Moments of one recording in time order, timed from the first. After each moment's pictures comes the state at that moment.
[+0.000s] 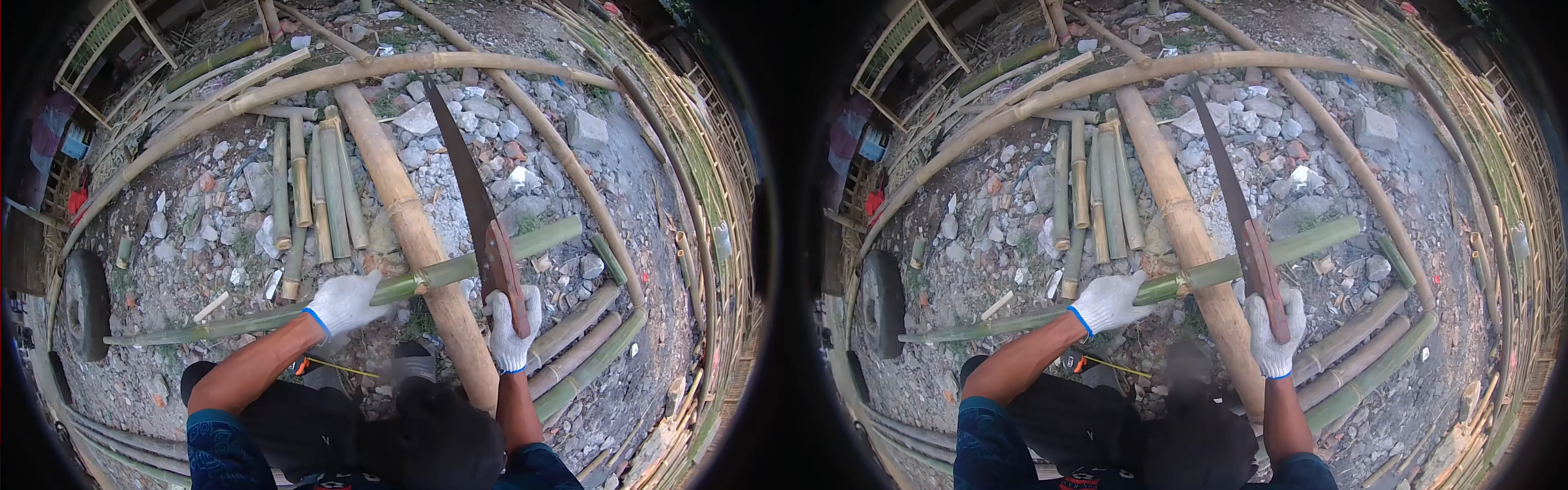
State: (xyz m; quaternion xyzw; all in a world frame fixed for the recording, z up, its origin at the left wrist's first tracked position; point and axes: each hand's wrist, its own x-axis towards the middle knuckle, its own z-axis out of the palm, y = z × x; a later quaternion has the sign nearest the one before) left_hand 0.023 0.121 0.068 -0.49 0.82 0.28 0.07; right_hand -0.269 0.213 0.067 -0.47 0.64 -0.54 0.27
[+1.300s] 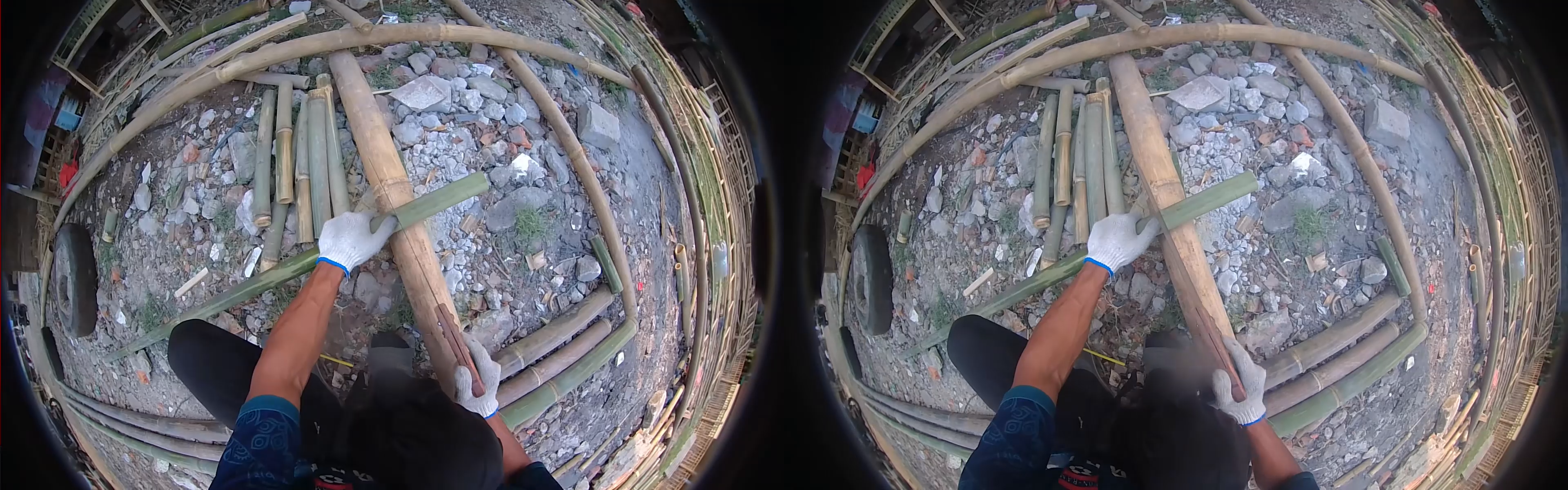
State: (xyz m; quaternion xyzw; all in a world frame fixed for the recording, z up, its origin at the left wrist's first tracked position) left_hand -0.031 0.044 -0.004 -0.67 0.71 0.24 -0.02; right_hand -0.299 0.304 0.034 -0.63 0.61 -0.36 0.32
